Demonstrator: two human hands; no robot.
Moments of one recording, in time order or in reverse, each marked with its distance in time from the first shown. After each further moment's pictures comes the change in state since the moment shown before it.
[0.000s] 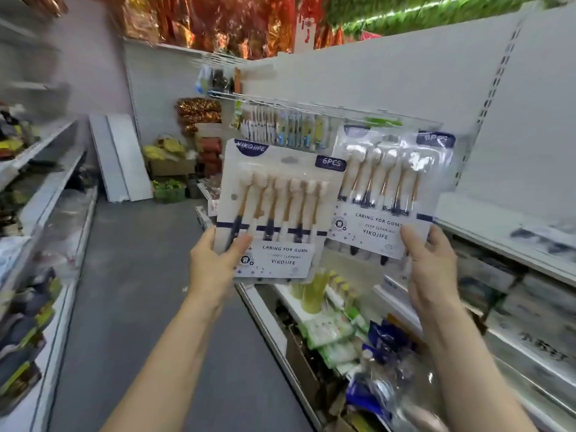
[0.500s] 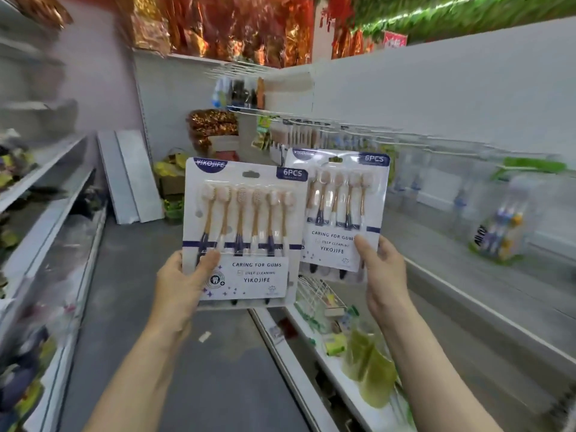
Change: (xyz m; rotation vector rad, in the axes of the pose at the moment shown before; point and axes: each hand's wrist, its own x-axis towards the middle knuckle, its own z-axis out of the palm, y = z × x) left_hand 0.373 -0.074 -0.093 -0.024 0.077 -0.089; right_hand 0.204 0.169 0.346 0.042 -0.143 0.166
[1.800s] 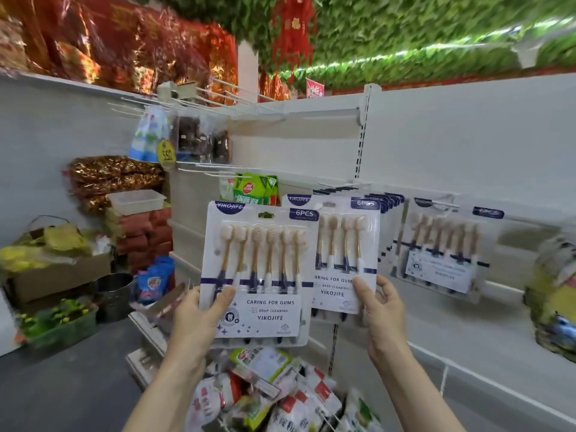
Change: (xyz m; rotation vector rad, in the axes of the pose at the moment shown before) left_hand 0.841 -0.174 0.088 -0.103 -0.454 -0.046; right_hand 0.593 0.266 0.411 -0.049 0.382 -0.167
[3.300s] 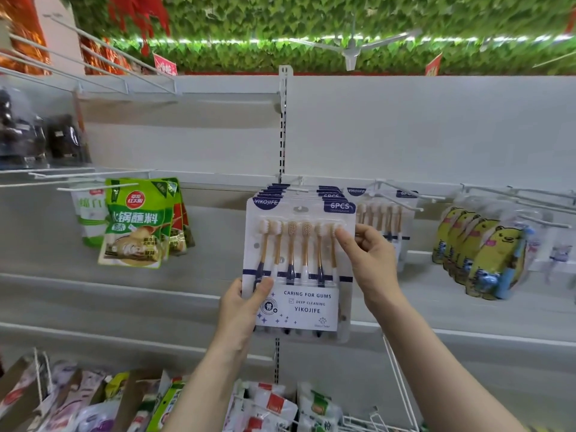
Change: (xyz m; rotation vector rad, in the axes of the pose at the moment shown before) left_hand 0.146 -0.060 0.111 -0.157 -0.651 -0.187; right_hand 0.055 -0.050 0.057 -0.392 0.356 -0.384
